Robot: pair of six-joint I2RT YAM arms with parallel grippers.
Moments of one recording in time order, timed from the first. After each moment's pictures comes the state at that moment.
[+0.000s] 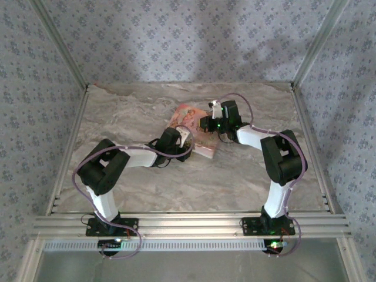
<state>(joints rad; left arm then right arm) -0.70 1.80 0.86 0.19 0.13 -0.24 0.38 1.85 1.08 0.20 -0.47 0.35</state>
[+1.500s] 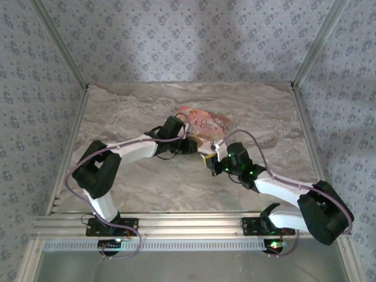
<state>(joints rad) -0.70 1.75 1.08 -0.18 0.38 -0.66 0.64 1.22 0.40 0.27 -0.25 0.20</state>
